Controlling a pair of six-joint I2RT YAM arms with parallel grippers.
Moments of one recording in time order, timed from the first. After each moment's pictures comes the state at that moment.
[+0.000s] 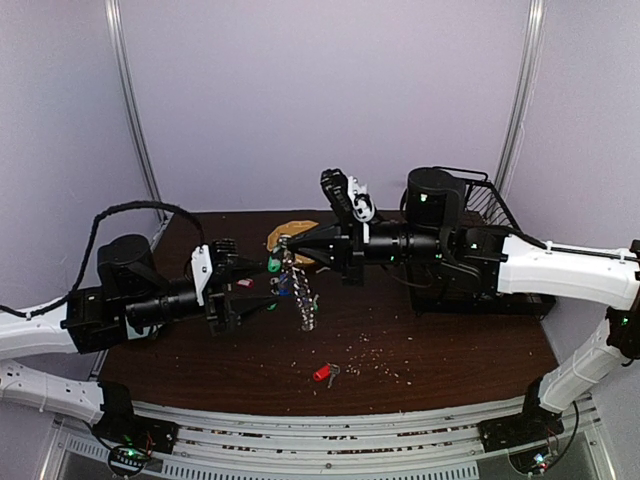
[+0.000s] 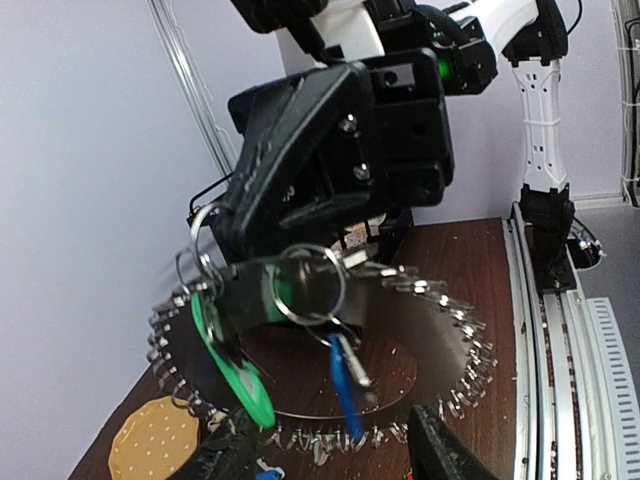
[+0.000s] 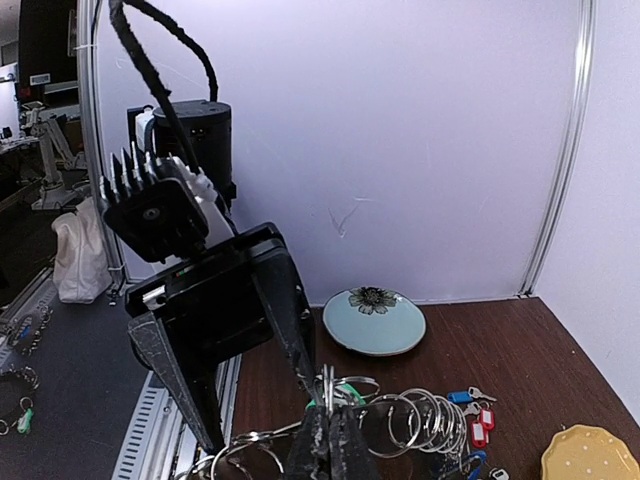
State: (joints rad) left arm -1.08 0.89 0.71 0.12 0.11 0.32; right arm 1.01 1.46 1.22 0.21 -0.48 -0.08
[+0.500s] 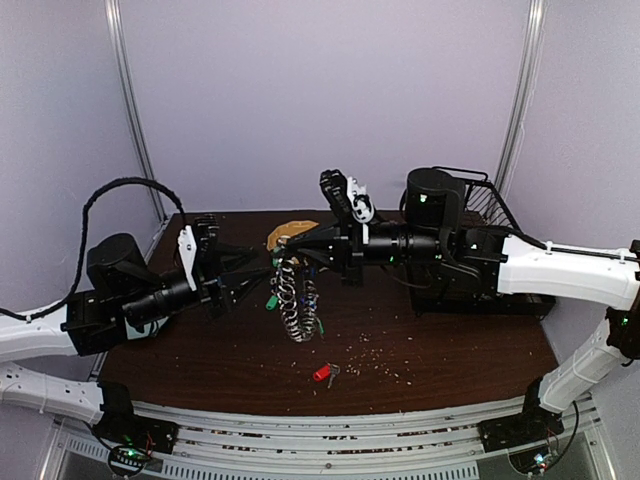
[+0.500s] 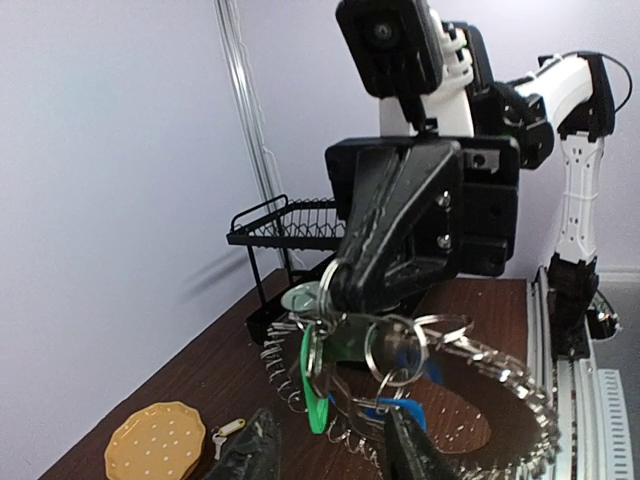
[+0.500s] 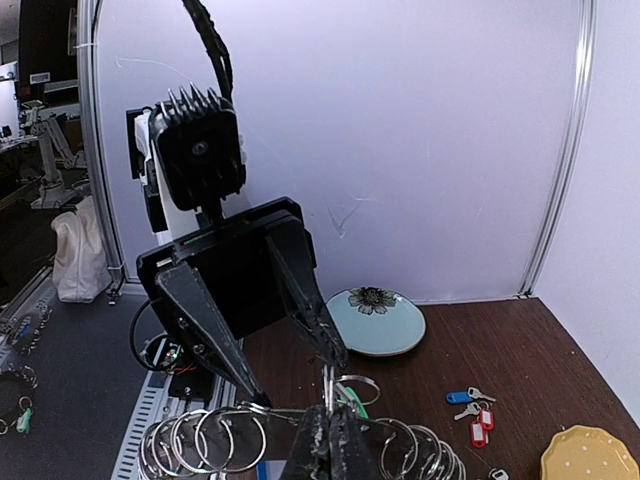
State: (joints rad) left arm -1.06 0.87 0.68 0.22 0.05 0.19; right arm 1.01 1.46 1.22 0.20 -0.47 -0.08
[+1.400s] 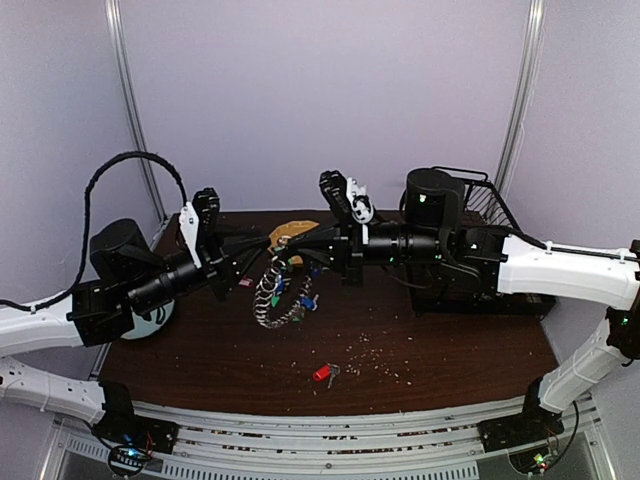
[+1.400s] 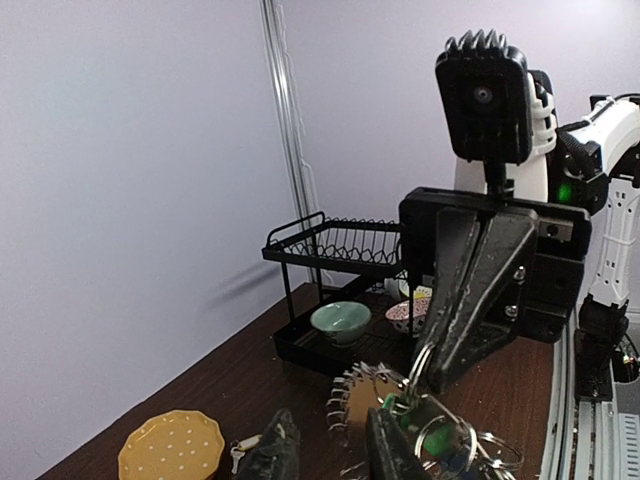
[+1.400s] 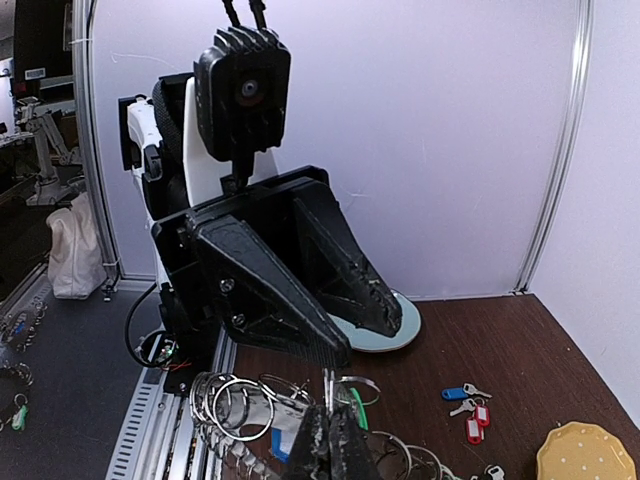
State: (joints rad) left arm -1.03 0.93 0.74 0.30 -0.01 0.14; right arm 1.01 1.46 1.22 0.19 -0.47 -0.09
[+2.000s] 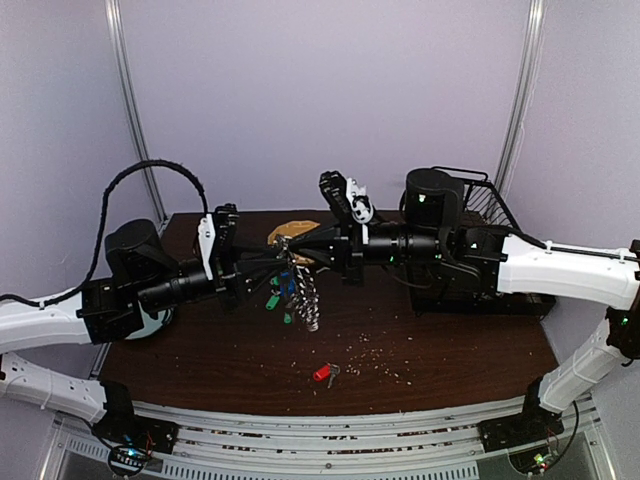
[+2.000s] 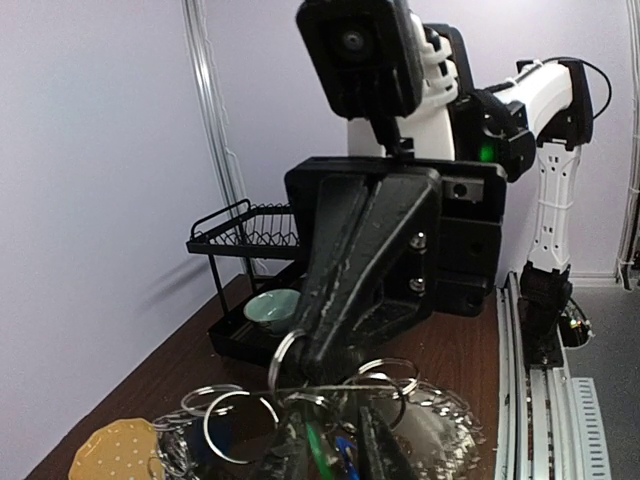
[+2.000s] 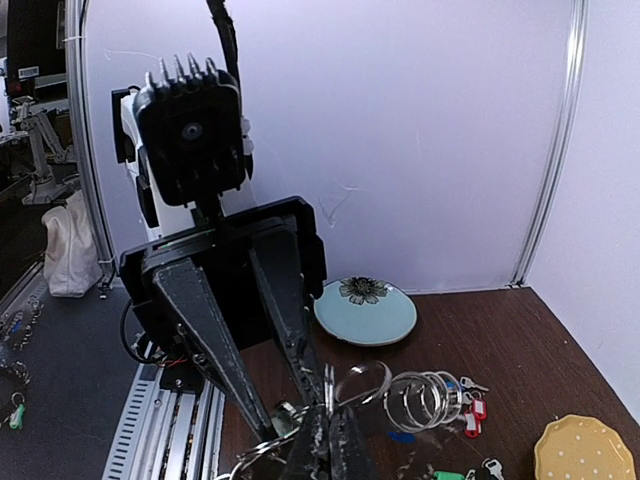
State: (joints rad) left arm -1.03 0.99 0.75 0.28 0.17 0.14; right arm 1.01 1.46 1.22 0.19 -0.46 -0.09
